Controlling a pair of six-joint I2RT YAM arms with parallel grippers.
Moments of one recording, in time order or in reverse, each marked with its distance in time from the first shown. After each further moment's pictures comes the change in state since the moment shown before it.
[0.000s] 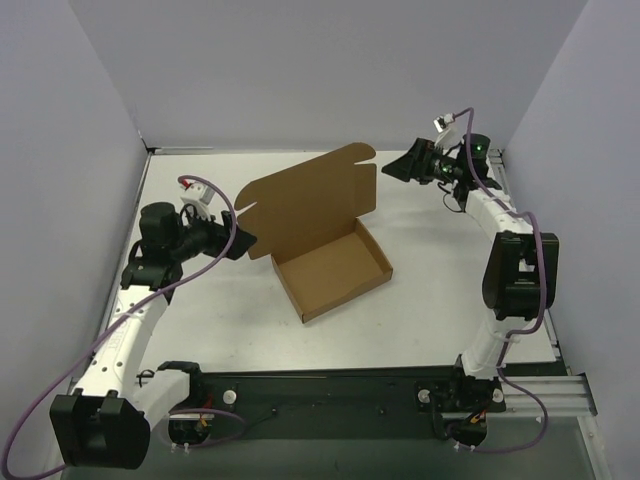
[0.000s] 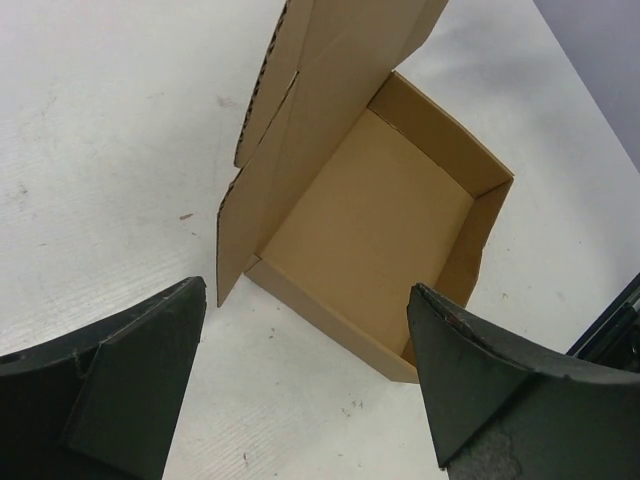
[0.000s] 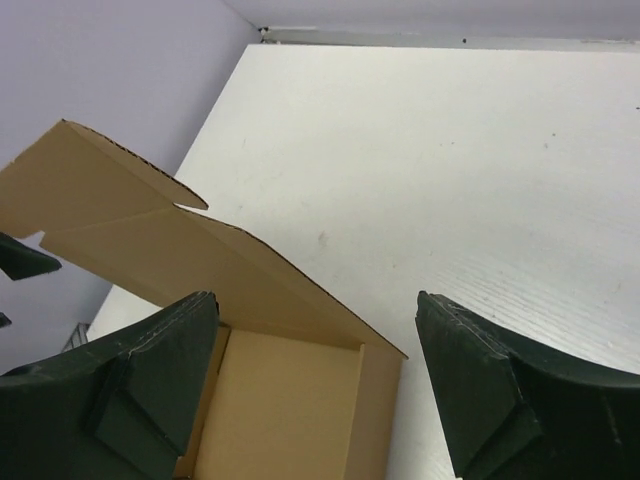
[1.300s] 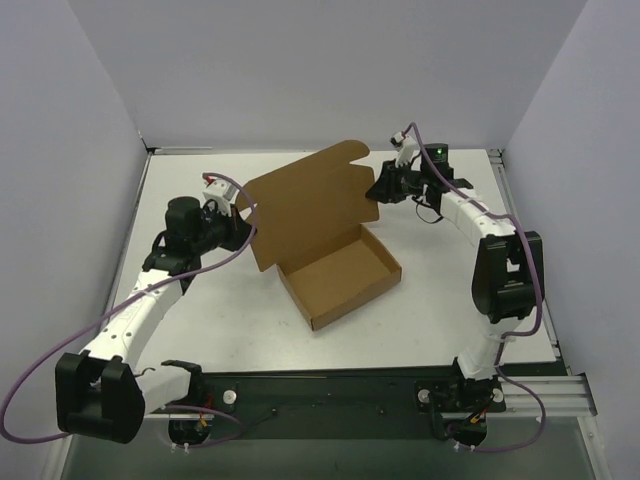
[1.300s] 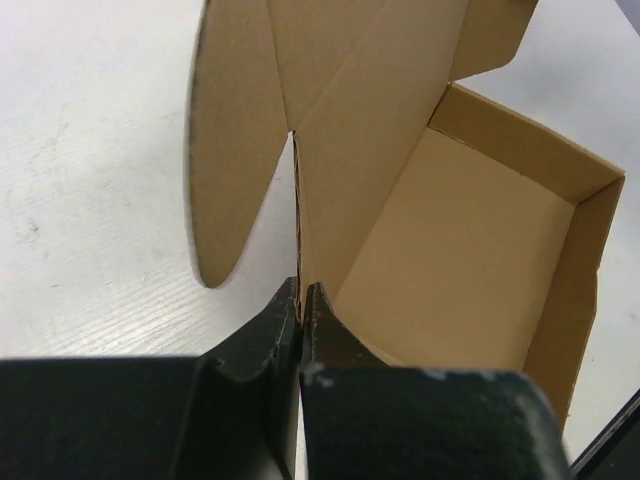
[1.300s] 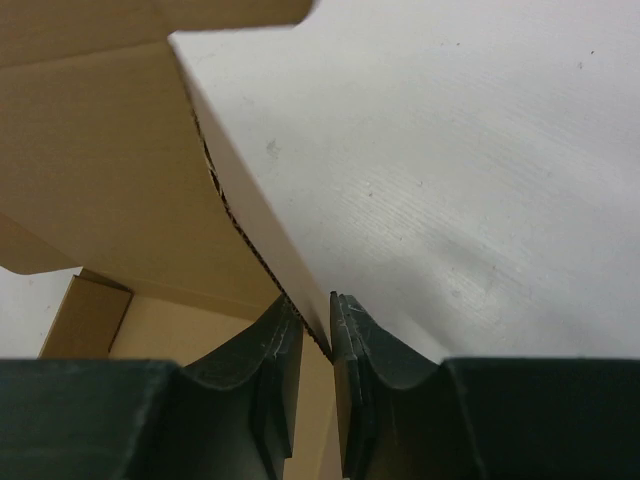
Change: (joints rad) left arm -0.109 0.147 -0.014 0.159 -0.134 0.035; right arm 0.182 0.032 0.061 -0.331 0.200 -0.401
